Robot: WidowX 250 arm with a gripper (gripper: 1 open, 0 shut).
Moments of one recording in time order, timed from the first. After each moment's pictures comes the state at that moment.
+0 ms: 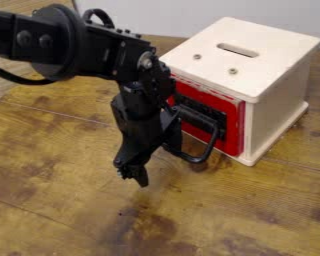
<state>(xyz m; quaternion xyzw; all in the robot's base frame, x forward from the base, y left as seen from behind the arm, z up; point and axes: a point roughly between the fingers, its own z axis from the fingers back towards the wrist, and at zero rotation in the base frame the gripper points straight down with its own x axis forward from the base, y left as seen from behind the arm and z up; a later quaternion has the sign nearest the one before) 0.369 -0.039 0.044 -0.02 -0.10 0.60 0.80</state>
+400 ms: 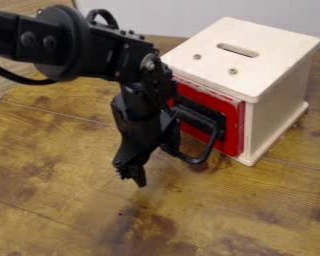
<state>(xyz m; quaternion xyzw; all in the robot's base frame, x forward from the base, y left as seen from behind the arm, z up) 0.369 -0.035 0.043 0.00 -0.11 0.60 0.79</state>
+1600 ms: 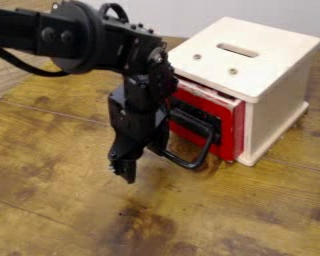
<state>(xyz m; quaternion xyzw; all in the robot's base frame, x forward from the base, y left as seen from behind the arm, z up) 0.370 -0.025 0.044 0.05 -0.10 0.64 0.76</state>
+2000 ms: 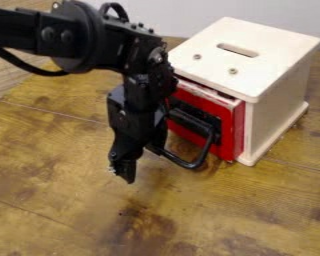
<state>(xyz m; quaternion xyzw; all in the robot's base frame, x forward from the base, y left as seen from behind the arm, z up) 0.370 -0.024 0.044 0.05 -0.10 0.65 0.75</state>
